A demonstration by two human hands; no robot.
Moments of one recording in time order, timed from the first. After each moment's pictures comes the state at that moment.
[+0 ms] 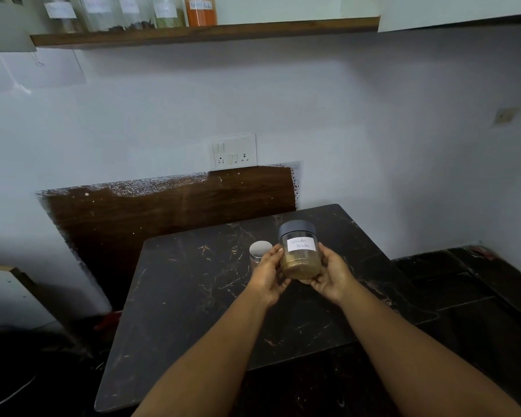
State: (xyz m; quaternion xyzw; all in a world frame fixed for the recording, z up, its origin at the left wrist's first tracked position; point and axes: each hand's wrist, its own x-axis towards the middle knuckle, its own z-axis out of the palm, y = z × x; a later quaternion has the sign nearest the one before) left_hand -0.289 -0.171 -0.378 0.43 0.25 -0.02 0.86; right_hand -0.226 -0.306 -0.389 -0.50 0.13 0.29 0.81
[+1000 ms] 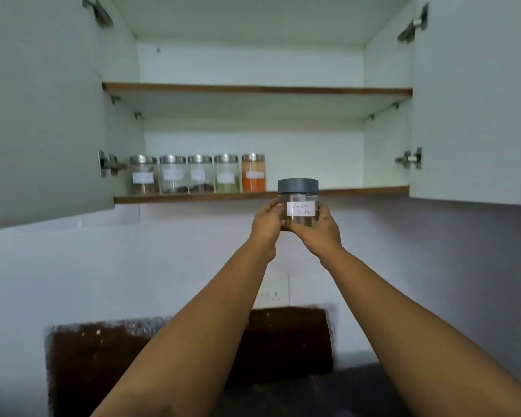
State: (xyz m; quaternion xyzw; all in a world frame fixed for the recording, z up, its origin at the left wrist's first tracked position) left_hand -0.147 -0.021 -0.036 0.65 0.00 0.27 0.72; right_hand -0.095 -0.121 -0.057 -0.72 -0.21 -0.18 0.63
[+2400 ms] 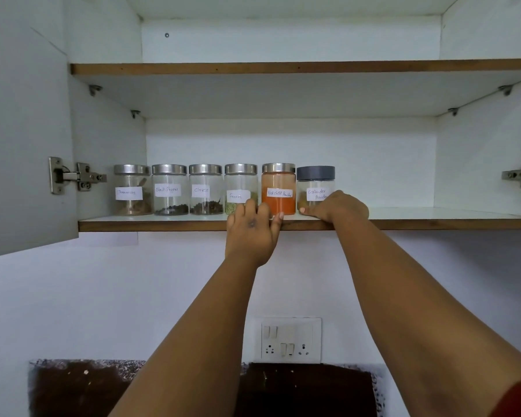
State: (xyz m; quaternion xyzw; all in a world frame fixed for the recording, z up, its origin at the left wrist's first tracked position) left_hand 0.019 0.133 -0.019 0.84 0.12 0.53 -0.03; right_hand 0.128 -0.013 0.052 -0.93 -0.13 -0.16 0.29
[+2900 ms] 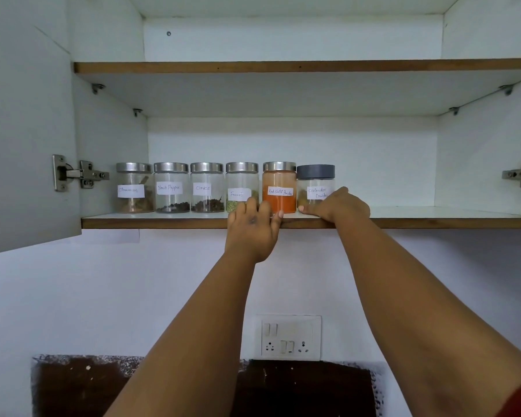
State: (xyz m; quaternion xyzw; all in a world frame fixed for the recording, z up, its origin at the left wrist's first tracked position) left_hand 0.013 0.132 -0.014 0.86 0.12 0.49 -0.04; right_hand 0.122 -0.017 0.050 -0.93 -0.13 -0.17 0.30
